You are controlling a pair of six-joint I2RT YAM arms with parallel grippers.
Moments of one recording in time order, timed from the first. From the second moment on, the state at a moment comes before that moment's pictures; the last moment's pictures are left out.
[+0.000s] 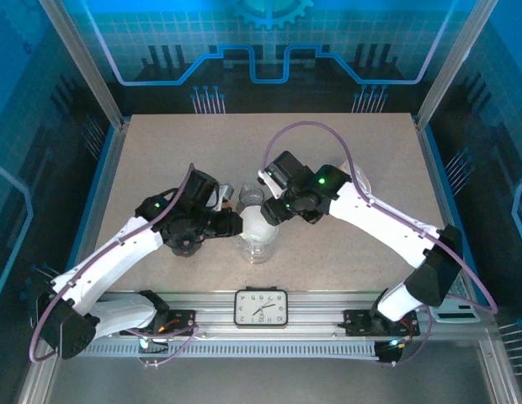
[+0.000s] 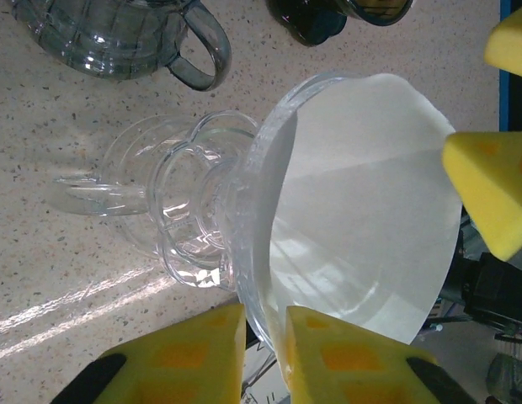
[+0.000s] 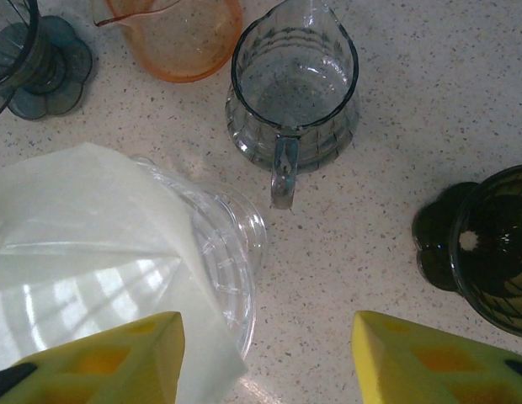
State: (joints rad) left arm -0.57 1.15 1.03 -0.84 0.37 -0.66; right arm 0.84 1.56 1.51 -1.02 0.03 0.17
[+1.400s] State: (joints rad) left arm -0.52 1.18 0.99 -0.81 0.43 -0.64; right arm 0.96 1.60 1.50 -1.03 0.24 0.30
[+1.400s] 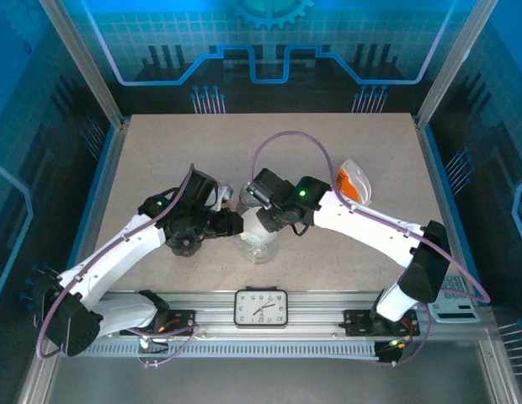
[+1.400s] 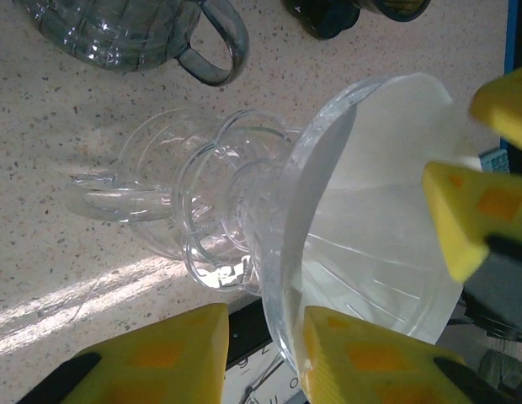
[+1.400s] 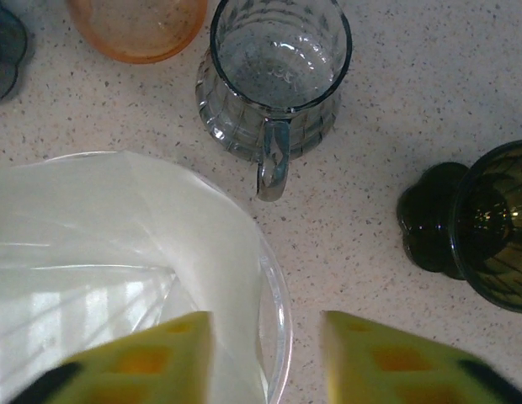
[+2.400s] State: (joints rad) left arm -0.50 1.15 0.94 -0.75 0.45 -0.67; right arm 0.92 1.71 1.48 -1.00 0.07 0.29
